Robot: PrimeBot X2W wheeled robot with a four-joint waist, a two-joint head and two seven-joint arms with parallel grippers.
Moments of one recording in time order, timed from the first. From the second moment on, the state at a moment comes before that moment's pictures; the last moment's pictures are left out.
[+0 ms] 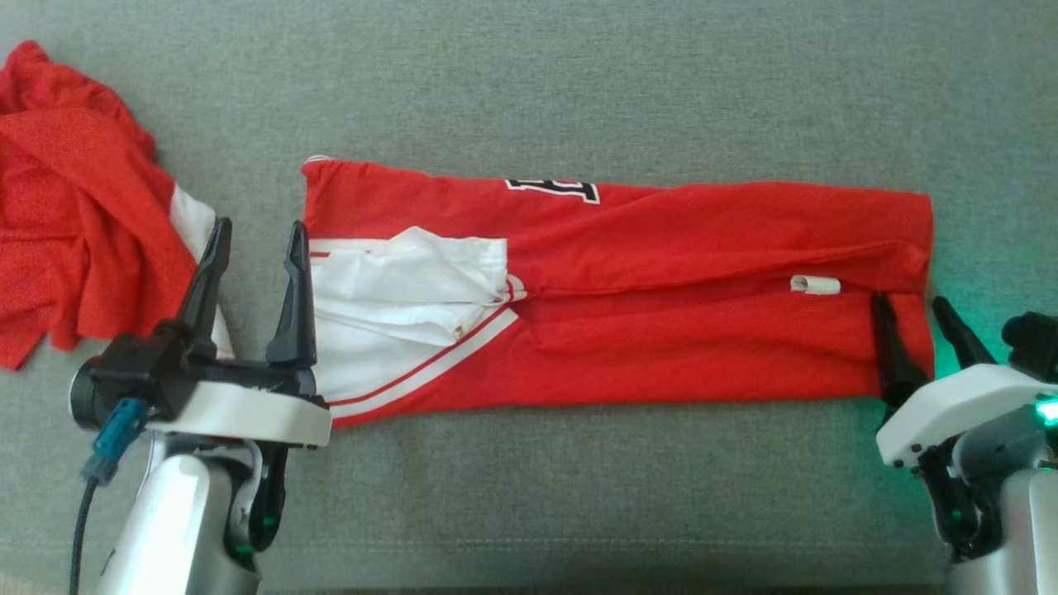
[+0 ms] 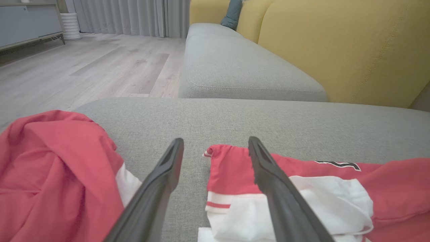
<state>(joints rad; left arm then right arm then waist) -0.17 0.19 -0.21 0.05 -0.27 0.05 -0.25 -0.10 -0.06 -0.16 0.09 0.22 0.13 0.30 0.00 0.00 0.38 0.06</state>
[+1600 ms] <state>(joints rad) -0.16 0.15 -0.18 0.07 -0.25 0.03 -0.25 -0.13 -0.13 -0.27 0.09 0.27 0.13 0.31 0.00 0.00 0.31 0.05</state>
